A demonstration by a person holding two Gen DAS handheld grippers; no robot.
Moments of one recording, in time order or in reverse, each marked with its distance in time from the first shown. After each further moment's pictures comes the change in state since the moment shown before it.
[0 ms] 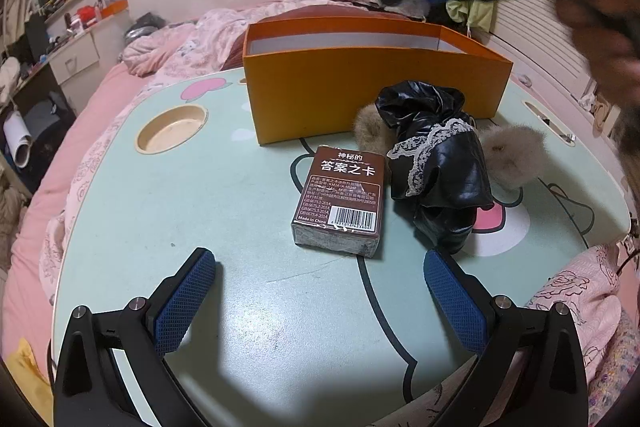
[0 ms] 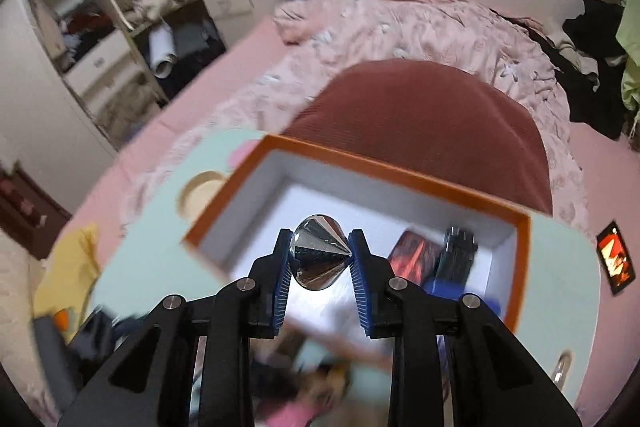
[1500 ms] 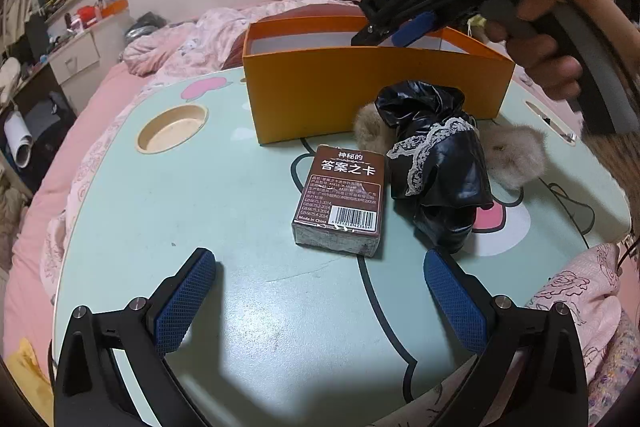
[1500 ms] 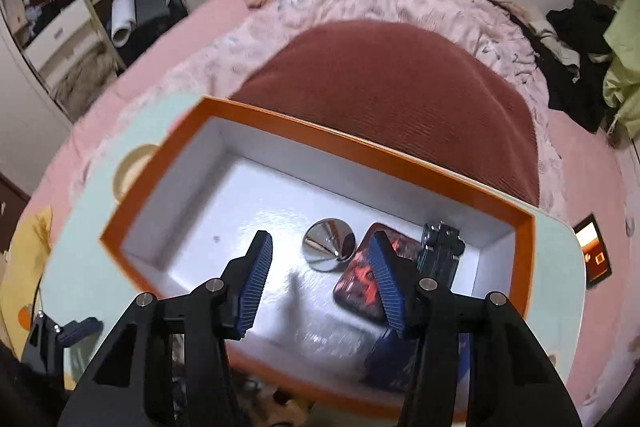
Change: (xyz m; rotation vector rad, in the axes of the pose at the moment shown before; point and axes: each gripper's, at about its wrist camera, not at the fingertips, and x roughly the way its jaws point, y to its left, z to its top) left arm 0.002 0.002 0.001 0.003 0.004 -0.001; right arm 0.076 -0.009 0.020 -0.021 0.156 -0.175
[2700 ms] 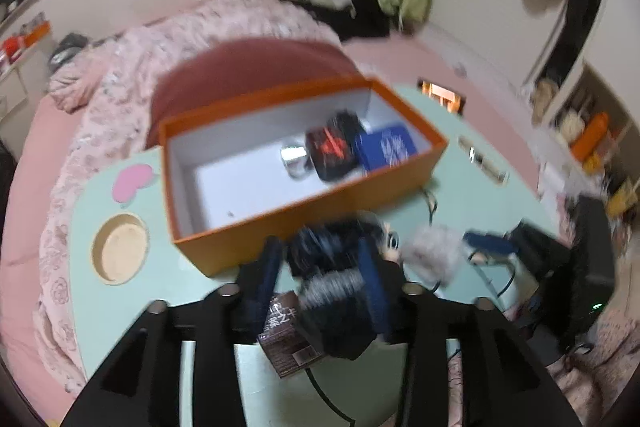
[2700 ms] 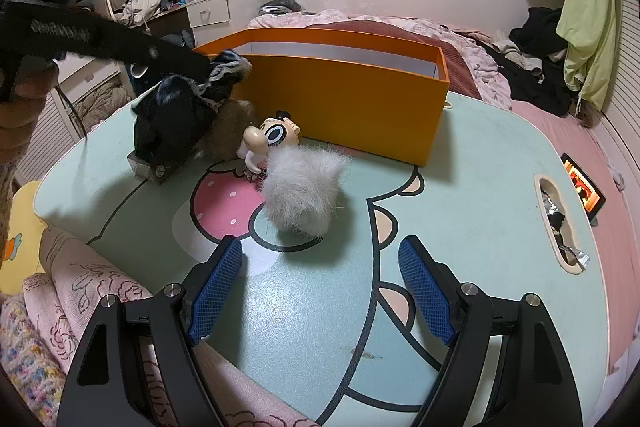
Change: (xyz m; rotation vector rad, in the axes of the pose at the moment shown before) left arm -0.022 -0.009 0.109 0.091 0.040 -0.252; right arm -0.059 -0.003 -0.214 0.022 -0.300 -0.011
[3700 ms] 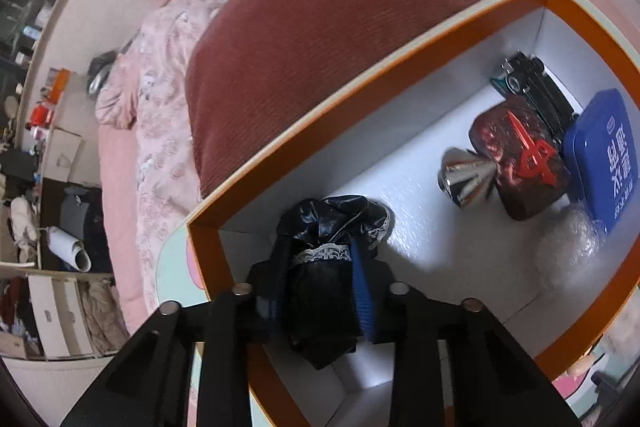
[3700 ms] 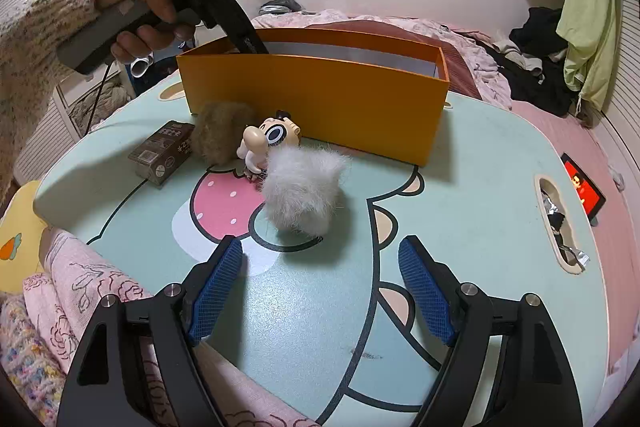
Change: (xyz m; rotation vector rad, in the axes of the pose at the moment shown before) left arm 0.150 0.030 0.086 0.271 0.426 0.441; right arm 0.000 -0.001 0.000 -0.002 0.002 0.002
